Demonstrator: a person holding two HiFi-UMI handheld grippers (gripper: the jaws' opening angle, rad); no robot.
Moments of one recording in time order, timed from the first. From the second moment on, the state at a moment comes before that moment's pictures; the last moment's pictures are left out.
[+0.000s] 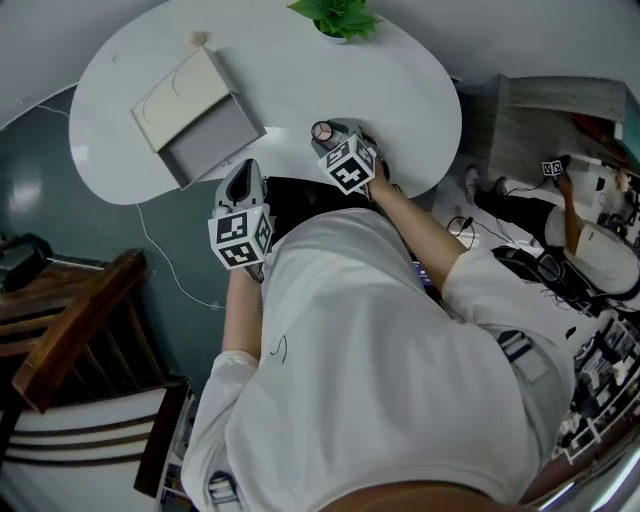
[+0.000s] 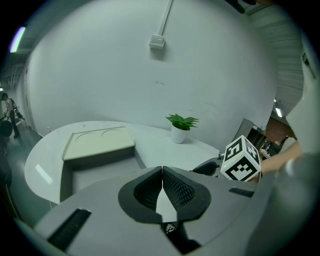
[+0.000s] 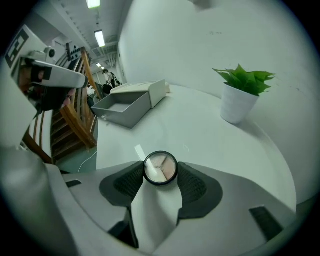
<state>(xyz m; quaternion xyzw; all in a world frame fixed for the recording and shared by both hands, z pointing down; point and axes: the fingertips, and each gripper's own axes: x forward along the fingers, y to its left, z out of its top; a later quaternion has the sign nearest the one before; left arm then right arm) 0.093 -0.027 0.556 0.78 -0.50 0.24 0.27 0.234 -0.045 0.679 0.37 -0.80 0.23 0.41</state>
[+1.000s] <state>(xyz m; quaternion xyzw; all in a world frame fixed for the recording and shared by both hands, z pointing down) 0.114 -0.101 0.486 0.86 -0.44 0.19 0.18 0.223 -0.102 0.489 0.48 -0.83 0.20 0.20</state>
